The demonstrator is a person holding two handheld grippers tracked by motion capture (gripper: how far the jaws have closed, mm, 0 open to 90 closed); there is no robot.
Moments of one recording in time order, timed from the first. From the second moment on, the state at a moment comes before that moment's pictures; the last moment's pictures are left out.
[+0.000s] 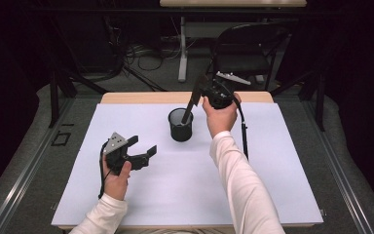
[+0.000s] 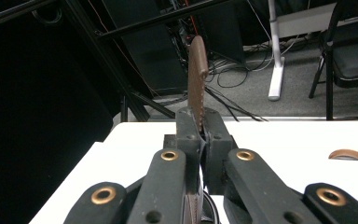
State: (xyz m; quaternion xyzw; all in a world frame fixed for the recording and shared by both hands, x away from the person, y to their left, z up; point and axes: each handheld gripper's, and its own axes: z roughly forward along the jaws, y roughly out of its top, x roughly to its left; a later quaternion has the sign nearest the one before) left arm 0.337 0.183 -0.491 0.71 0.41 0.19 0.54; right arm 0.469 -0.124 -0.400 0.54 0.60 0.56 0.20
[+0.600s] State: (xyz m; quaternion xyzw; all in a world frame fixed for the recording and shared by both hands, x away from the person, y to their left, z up) left arm 0.337 0.183 -0.492 0.71 0.41 0.19 0.54; right arm 0.474 -0.116 -0.423 0.55 0.60 0.55 0.19
